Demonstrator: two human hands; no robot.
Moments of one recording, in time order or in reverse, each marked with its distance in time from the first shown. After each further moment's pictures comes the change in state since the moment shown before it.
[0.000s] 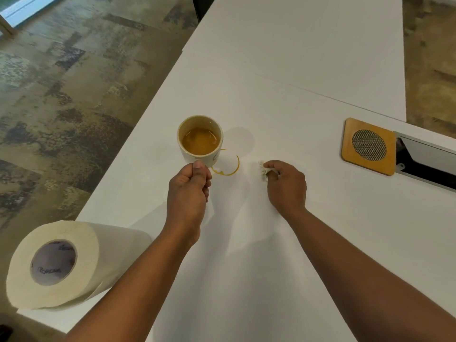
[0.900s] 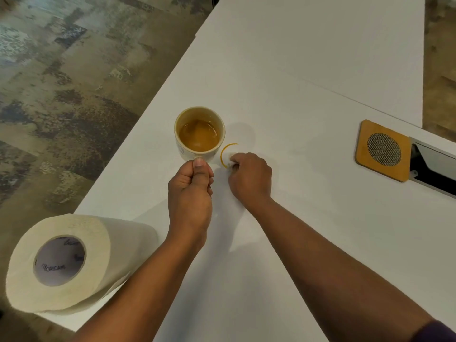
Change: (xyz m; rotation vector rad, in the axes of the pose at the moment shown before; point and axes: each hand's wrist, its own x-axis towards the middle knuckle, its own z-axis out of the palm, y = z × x) left_hand -0.003 -0.005 -0.010 0.058 0.155 0.065; right_hand -0.011 -0.068 0.073 -0.240 -0.126 -0.247
